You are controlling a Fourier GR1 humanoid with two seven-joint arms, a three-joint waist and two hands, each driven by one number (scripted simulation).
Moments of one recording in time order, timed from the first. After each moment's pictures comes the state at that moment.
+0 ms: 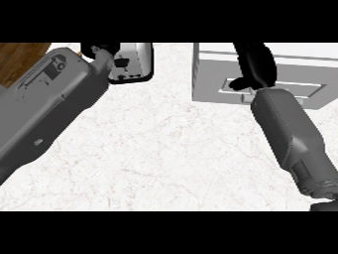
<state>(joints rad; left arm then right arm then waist) -1.14 0.42 -0.58 -1.07 0.84 0.84 0.09 -0.96 -0.17 -0.14 -0.45 1.28 -0.61 -0.15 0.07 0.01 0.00</state>
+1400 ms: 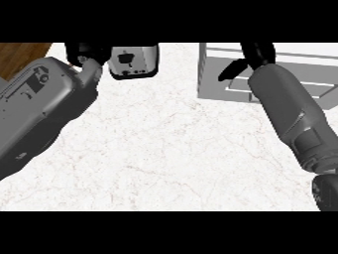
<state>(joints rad) -1.08 0.48 -0.57 -1.23 0.79 0.85 0.17 -1.21 -0.20 -0.43 -0.18 1.05 -0.45 -0.35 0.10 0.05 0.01</state>
